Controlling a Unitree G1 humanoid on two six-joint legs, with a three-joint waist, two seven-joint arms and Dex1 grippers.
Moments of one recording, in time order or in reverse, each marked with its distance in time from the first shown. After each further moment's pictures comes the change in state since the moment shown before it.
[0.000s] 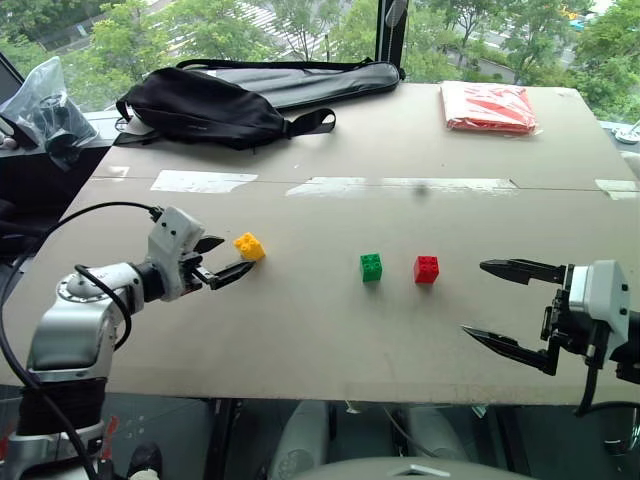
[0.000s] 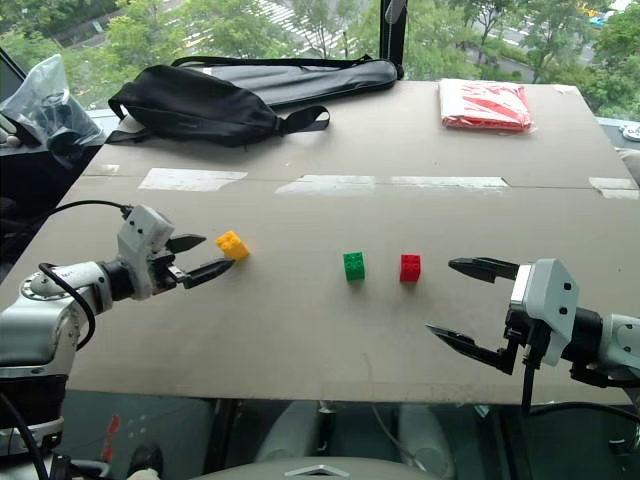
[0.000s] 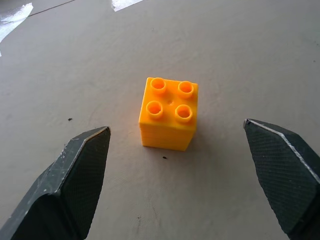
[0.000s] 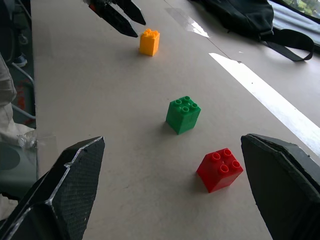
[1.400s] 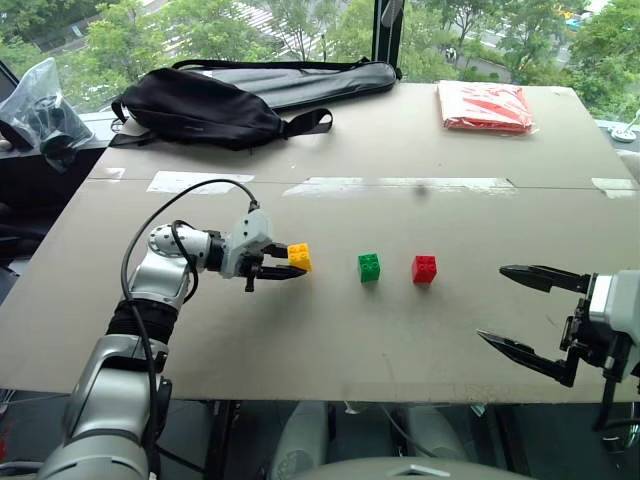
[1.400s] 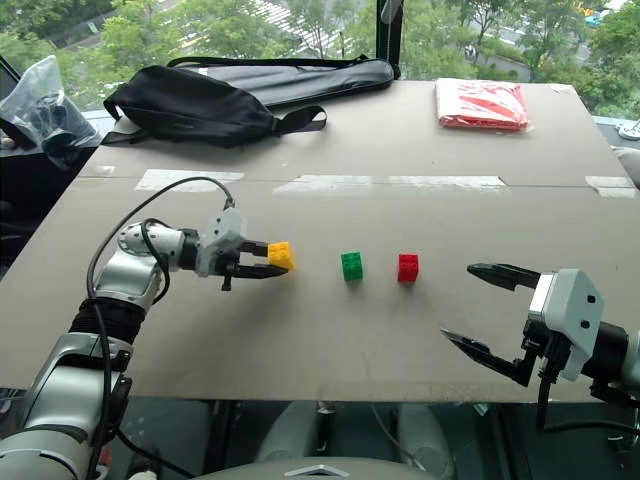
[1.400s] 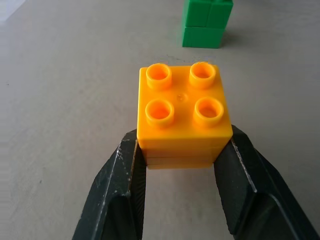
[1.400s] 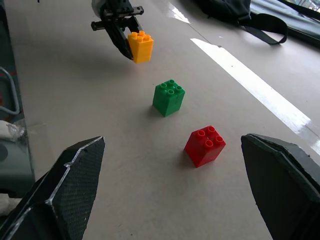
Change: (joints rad) left arm -0.474 -0.080 -0.383 0.675 0.128 -0.649 -0.553; right arm 0.135 0.000 -0.128 -0.074 0.035 0.006 -0.030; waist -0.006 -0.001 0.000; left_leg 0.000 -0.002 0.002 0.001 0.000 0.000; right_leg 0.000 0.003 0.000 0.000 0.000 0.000
